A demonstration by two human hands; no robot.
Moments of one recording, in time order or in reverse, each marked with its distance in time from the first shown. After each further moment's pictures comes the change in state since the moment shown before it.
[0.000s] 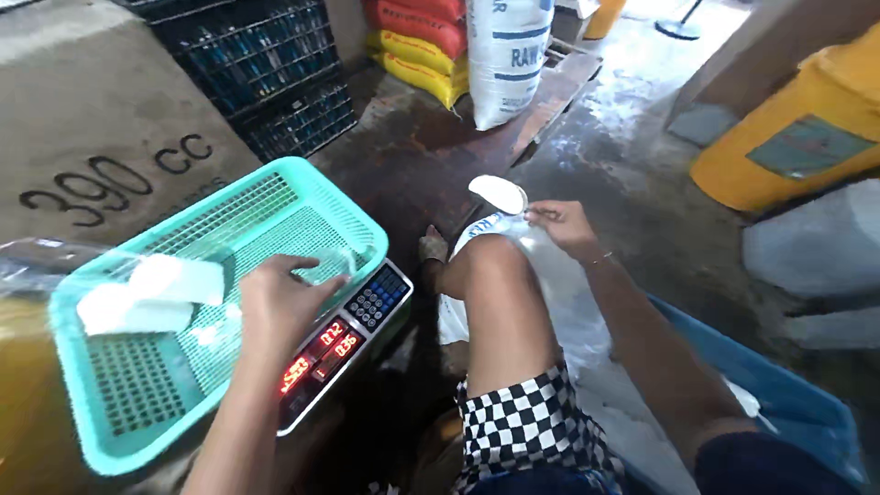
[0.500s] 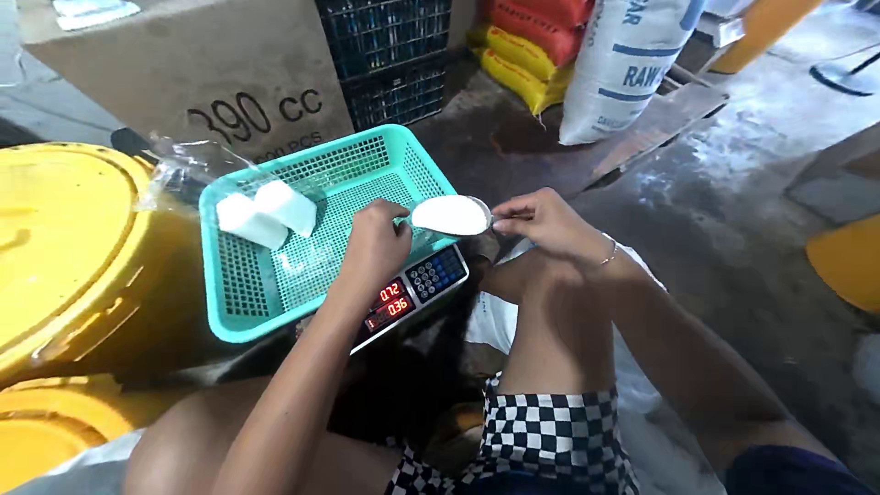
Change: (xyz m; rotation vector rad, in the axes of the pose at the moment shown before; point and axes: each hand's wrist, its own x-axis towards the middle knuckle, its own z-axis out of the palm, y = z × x) left_hand -0.001 0.004 -0.007 -0.059 0.019 0.108; right_hand 0.018 -0.158 0.101 0.000 -0.581 -0.313
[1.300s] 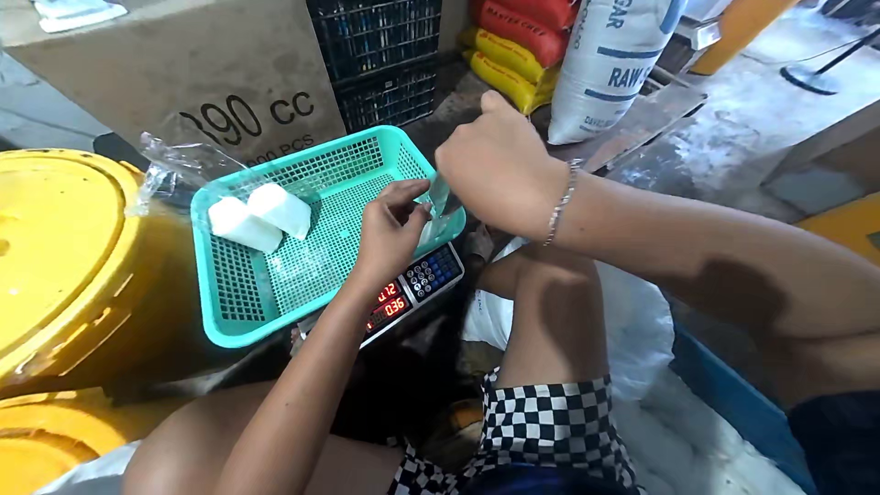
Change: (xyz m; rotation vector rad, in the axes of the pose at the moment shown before) left_hand 0.003 0.005 0.014 -0.593 0.072 0.135; right_hand 0.035 -0.193 0.013 -1.294 -0.297 0.016
